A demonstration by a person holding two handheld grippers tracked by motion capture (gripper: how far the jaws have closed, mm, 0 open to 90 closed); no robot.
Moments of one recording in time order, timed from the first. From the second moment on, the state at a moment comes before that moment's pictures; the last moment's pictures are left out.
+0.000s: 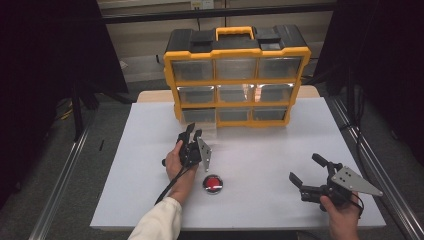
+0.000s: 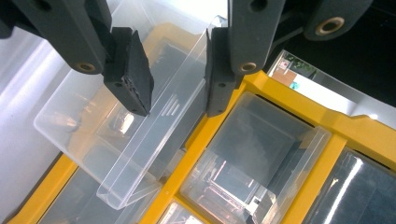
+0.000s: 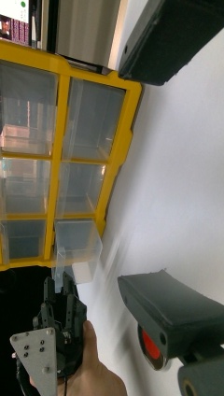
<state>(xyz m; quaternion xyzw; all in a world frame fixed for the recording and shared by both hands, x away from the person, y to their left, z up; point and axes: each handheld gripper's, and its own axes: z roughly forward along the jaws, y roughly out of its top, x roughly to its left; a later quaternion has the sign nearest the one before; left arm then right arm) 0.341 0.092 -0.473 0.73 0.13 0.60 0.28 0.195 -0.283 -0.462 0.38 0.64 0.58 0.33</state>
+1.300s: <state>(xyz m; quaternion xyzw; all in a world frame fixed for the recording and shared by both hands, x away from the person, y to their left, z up) 0.335 0.093 -0.474 0.74 0.13 0.60 0.28 0.195 -0.282 -0.462 0.38 0.64 0.58 0.33</state>
